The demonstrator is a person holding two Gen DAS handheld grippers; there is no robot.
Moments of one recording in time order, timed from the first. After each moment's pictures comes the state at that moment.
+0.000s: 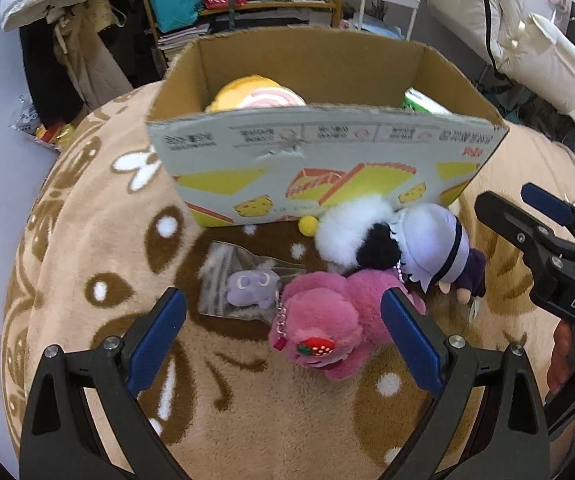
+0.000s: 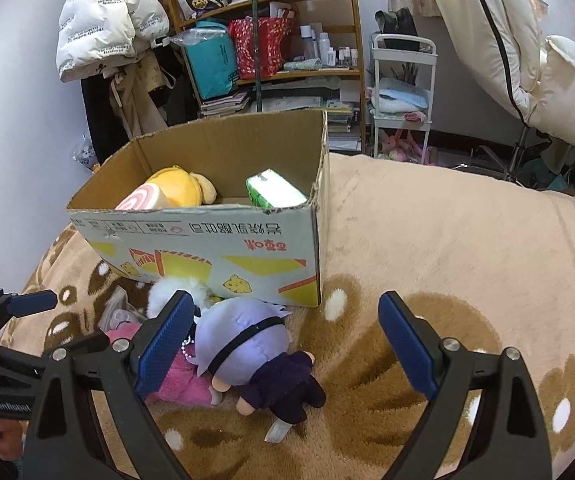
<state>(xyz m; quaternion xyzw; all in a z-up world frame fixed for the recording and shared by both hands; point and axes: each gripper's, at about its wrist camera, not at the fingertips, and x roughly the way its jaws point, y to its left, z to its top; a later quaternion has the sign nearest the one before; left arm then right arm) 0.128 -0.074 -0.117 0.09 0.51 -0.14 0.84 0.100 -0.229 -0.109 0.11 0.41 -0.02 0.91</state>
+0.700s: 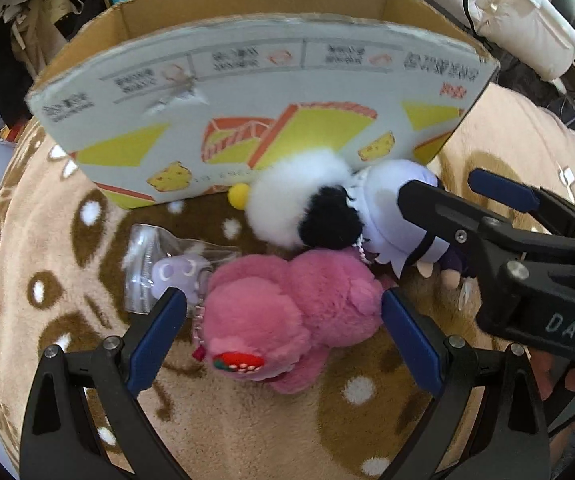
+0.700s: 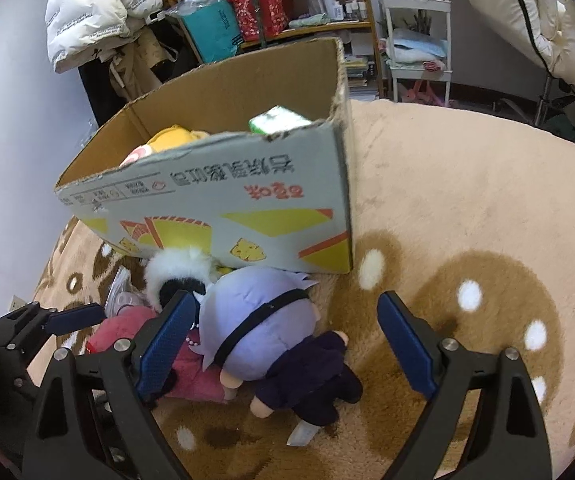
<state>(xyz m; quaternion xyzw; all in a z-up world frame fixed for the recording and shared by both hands) 0.136 -0.117 -0.157 0.11 0.55 -0.19 0.80 0.117 -0.224 -0.148 0.15 0.46 0.02 0.87</state>
